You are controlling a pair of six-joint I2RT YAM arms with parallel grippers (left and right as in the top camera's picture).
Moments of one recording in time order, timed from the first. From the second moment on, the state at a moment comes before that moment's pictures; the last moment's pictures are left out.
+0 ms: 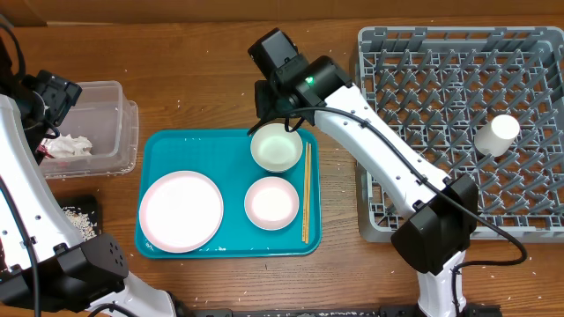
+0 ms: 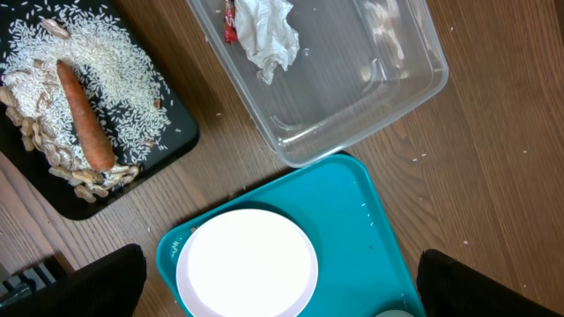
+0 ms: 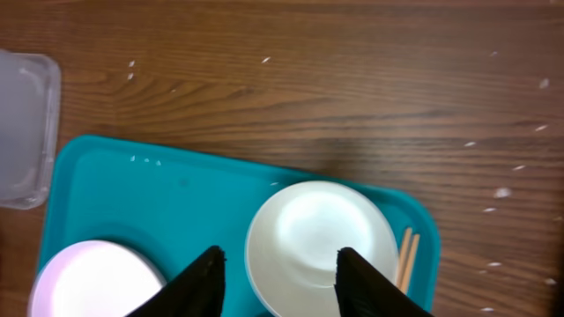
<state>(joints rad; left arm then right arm) 0.44 1.82 2.20 -1.65 -0.06 -0.73 0.67 2.08 2.07 -1.06 0.03 0.54</state>
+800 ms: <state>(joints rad) 0.44 1.82 2.20 -1.65 -0.06 -0.73 0.82 2.36 1.97 -0.93 0.13 0.52</state>
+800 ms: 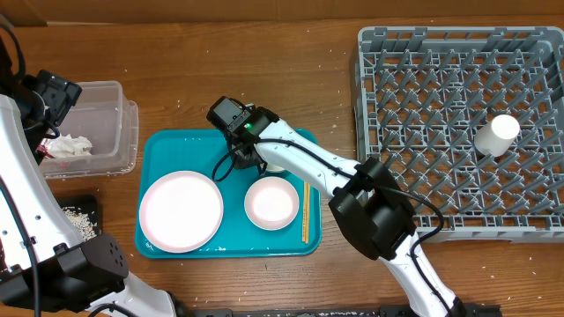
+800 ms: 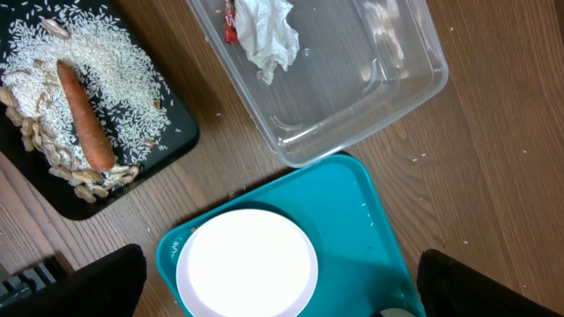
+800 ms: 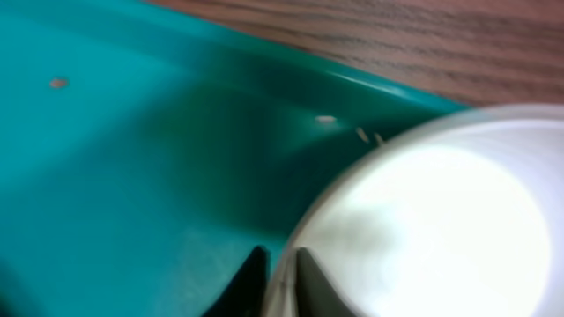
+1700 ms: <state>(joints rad) 0.44 1.82 2.20 -1.65 -0.06 -0.73 0.21 2.04 2.36 -1.57 0.00 0.61</state>
